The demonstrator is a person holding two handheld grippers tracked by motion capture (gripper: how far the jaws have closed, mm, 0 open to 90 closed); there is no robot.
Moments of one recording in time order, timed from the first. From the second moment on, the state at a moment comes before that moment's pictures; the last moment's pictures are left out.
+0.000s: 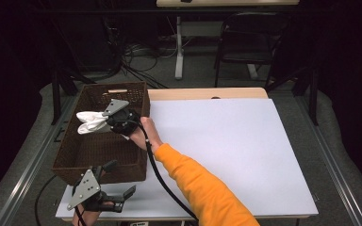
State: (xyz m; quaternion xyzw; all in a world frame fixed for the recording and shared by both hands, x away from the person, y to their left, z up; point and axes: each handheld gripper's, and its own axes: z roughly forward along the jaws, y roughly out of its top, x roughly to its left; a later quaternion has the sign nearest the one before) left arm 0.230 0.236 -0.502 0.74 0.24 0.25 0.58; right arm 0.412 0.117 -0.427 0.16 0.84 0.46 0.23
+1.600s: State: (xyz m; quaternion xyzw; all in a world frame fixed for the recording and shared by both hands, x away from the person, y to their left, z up) left arm 0.229 0.237 -0.502 0.74 0.24 0.25 0.58; right arm 0.417 0.118 -0.444 0.17 0.85 0.45 0.21
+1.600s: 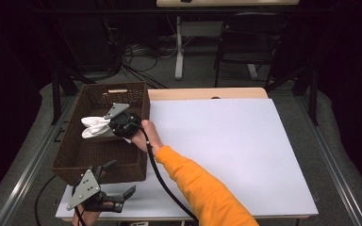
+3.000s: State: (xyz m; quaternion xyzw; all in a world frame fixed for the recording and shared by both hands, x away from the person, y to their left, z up) left arm 0.229 0.236 -0.502 0.74 0.24 0.25 0.58; right arm 0.416 0.087 -0.423 0.16 0.87 0.43 0.15
